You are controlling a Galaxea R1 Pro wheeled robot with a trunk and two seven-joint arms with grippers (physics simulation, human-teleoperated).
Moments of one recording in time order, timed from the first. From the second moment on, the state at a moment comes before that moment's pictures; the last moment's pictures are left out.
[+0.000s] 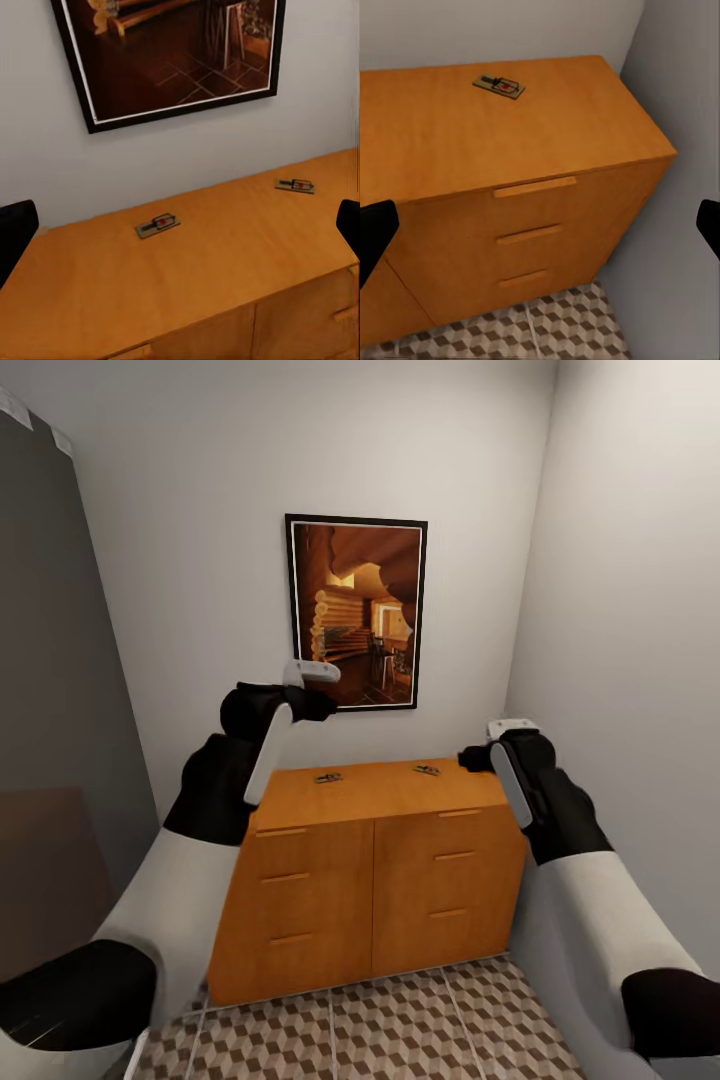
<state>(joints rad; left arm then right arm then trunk) -1.08 -0.17 -0.24 -1.31 0.13 1.03 0.21 -0.99 -0.03 0.11 -1.13 -0.16 1.04 -0.27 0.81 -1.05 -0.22</state>
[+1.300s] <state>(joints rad) -1.12 -0.16 -0.21 -1.20 0.23 1.04 0.22 -1.10 0.11 0.12 -0.92 -0.15 1.04 -0.28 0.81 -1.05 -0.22</state>
